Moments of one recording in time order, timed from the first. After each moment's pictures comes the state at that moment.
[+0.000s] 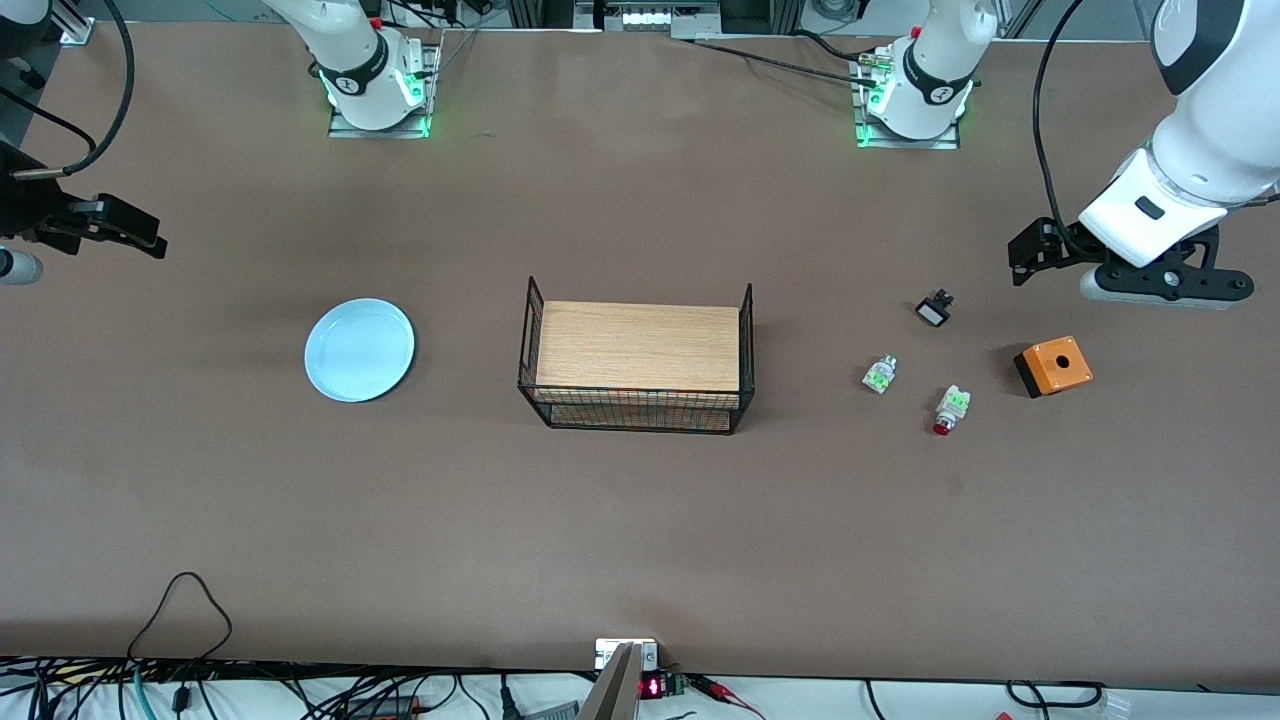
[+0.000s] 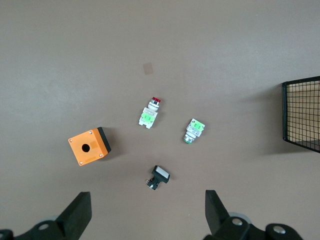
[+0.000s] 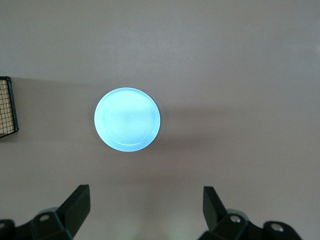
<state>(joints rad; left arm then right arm) -0.05 -0.01 -0.07 -1.76 0.05 1.75 -0.03 0.07 0.03 -0.11 -1.60 -0.02 1.56 -0.01</state>
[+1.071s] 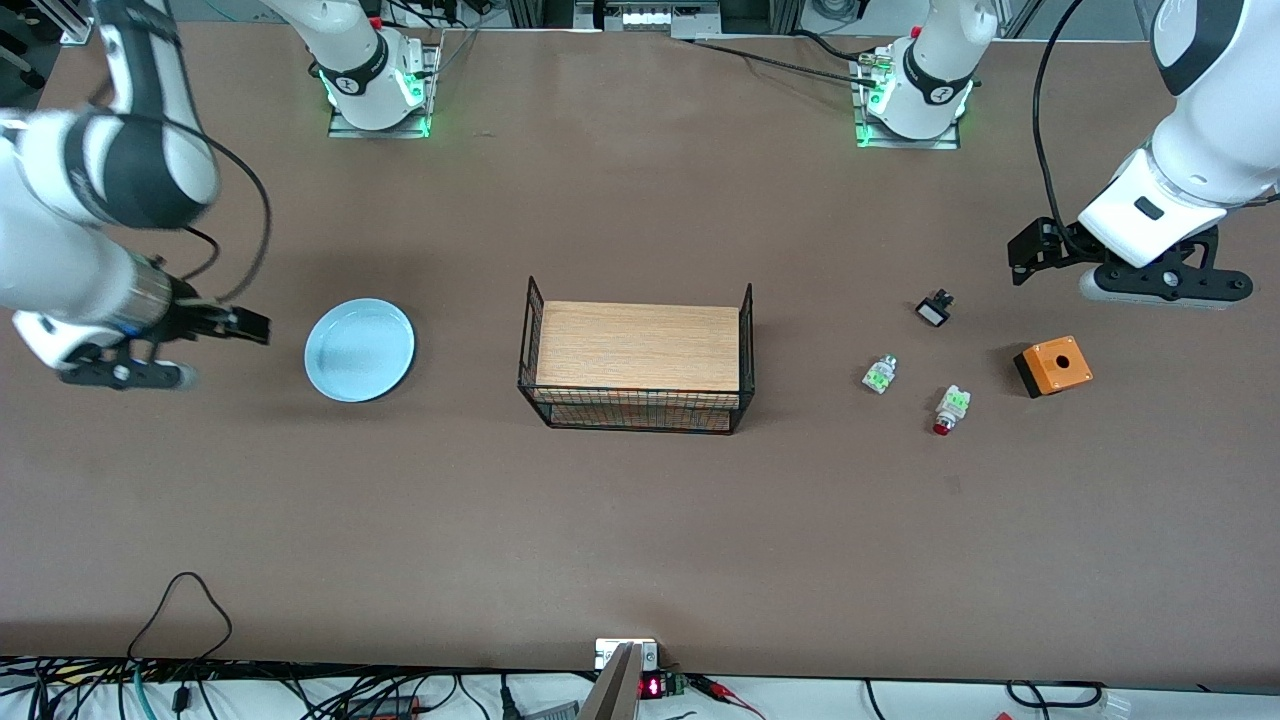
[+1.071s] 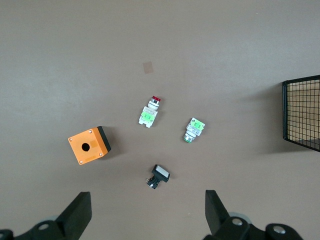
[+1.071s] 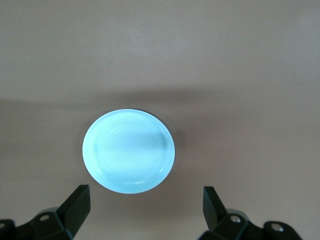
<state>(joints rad) -0.05 -0.01 -0.07 -1.76 0.05 1.75 -0.03 0.13 0.25 -0.11 -1.78 -0.02 1.89 0.10</state>
